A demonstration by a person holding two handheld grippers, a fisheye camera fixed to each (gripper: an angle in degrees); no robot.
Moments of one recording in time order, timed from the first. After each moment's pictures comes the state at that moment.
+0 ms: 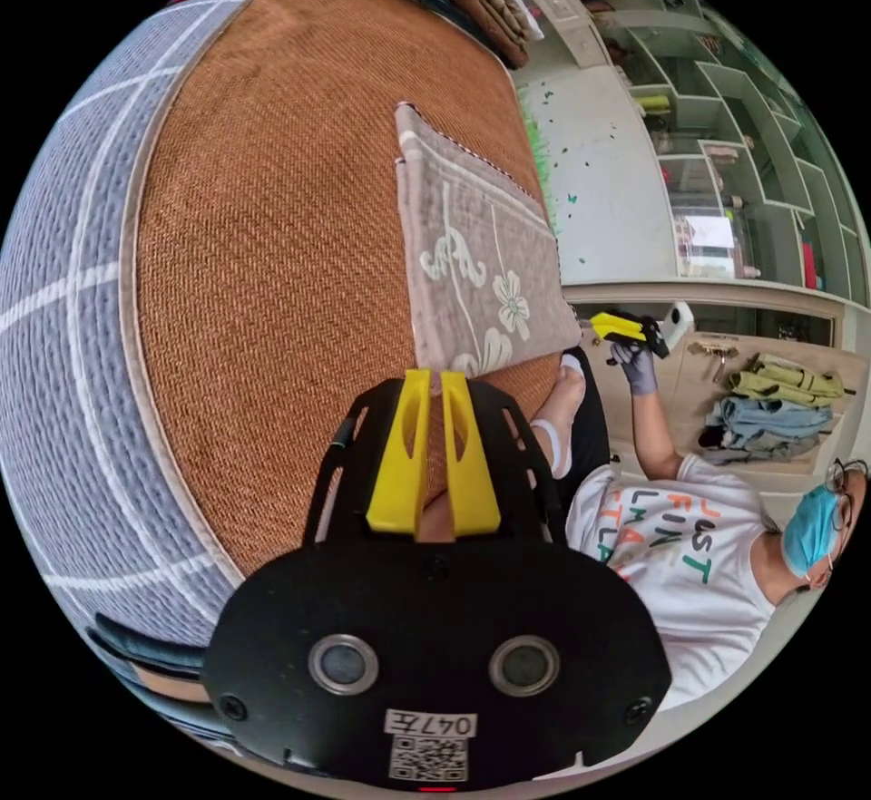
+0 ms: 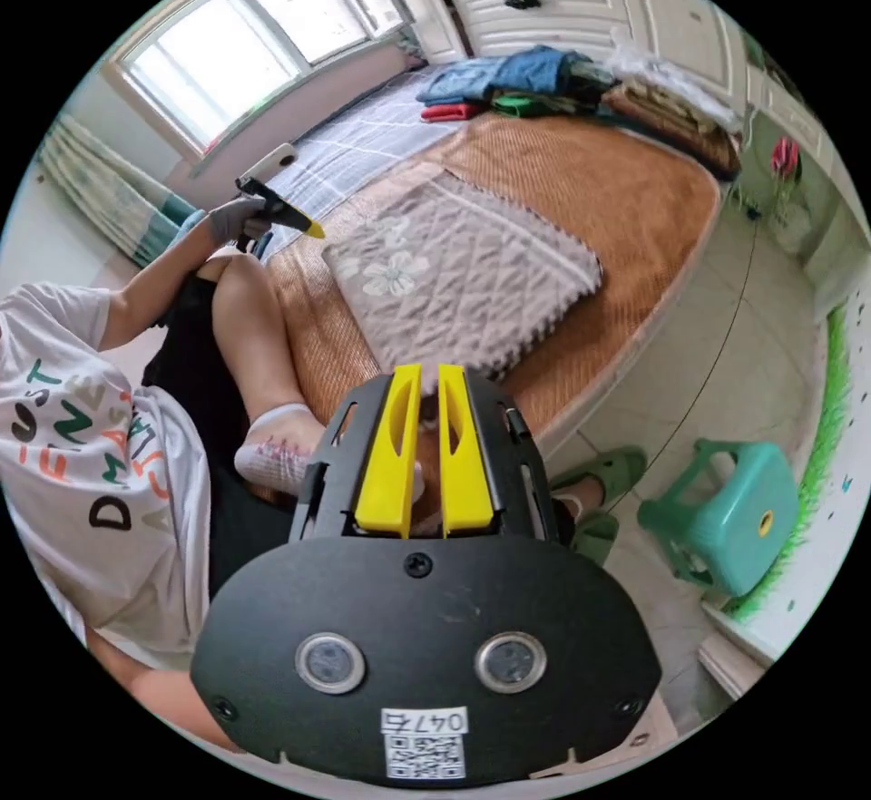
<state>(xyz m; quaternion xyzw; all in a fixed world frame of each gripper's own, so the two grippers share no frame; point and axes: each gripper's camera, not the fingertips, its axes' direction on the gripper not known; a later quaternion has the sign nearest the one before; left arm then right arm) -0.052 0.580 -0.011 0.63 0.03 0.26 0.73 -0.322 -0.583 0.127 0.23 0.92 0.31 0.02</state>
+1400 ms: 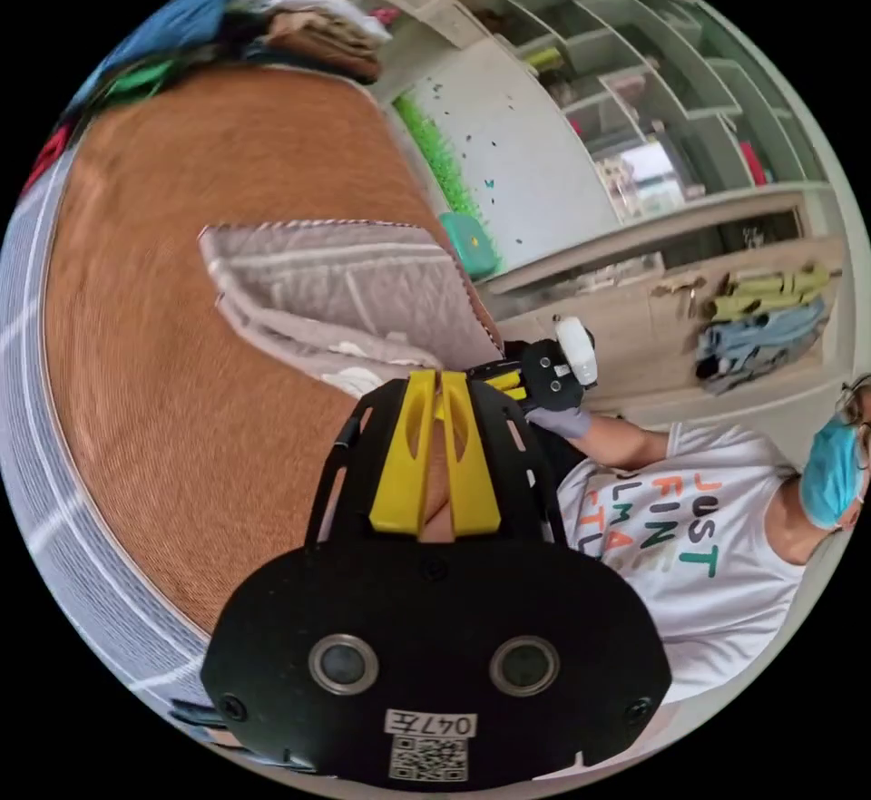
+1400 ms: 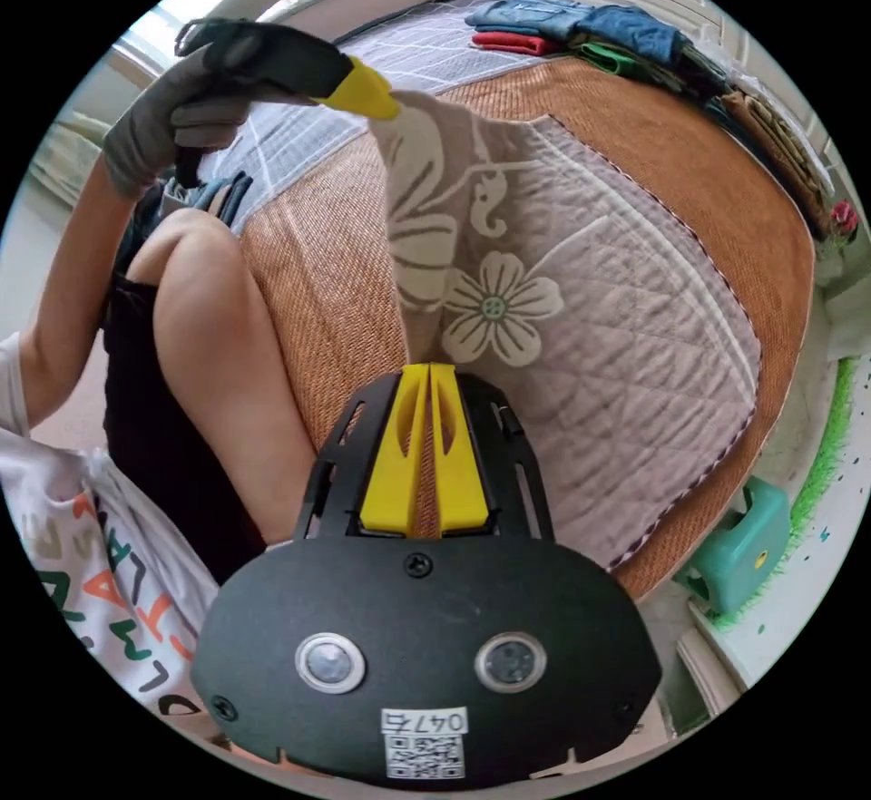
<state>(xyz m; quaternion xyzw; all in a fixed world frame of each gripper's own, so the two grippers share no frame) 0.255 0.740 0.086 0.62 -0.10 0.38 0.67 -0.251 -0.642 0.003 0.21 0.89 0.41 0.03</state>
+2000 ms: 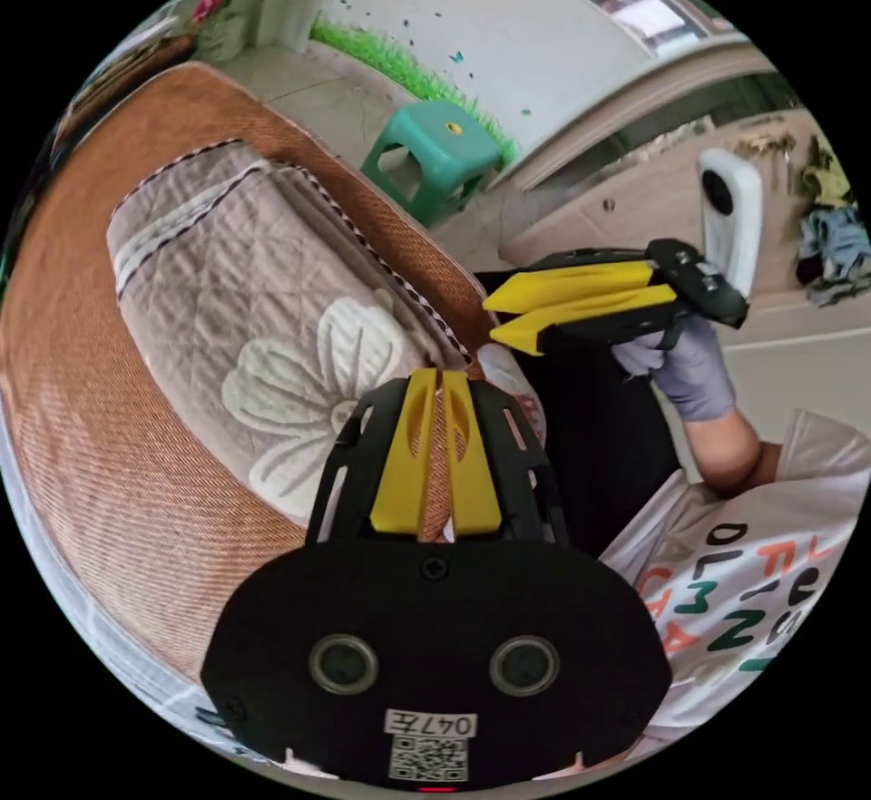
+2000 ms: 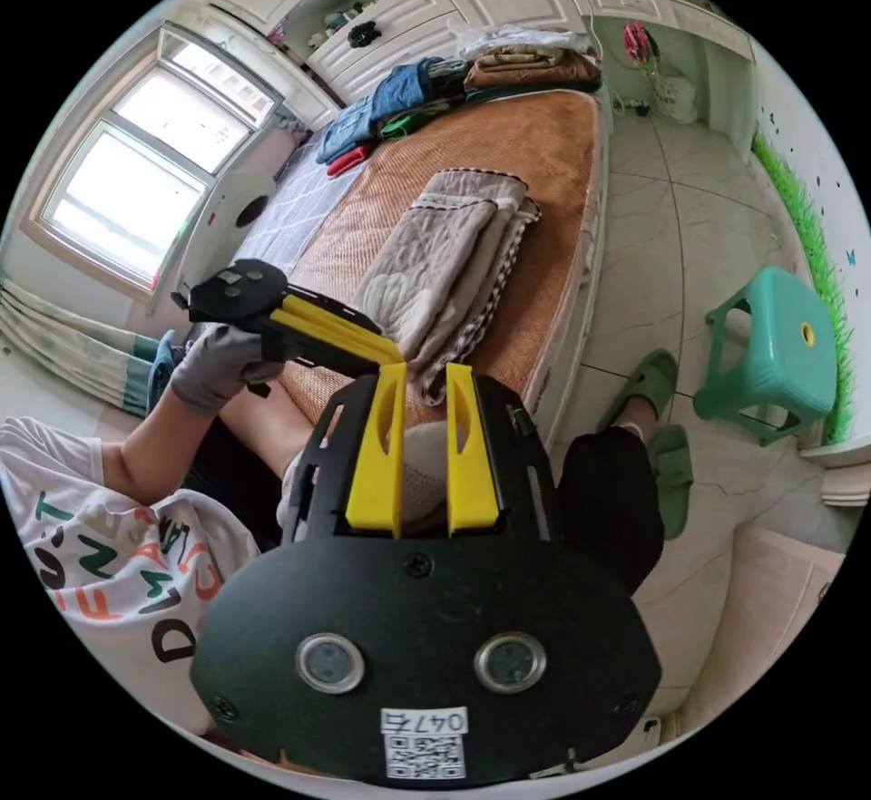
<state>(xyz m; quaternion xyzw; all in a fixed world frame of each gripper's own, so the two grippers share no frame) 0.472 0.614 0.223 0.57 -0.24 0.35 0.71 -0.283 -0.510 0.240 0.43 0.87 0.24 -0.05</state>
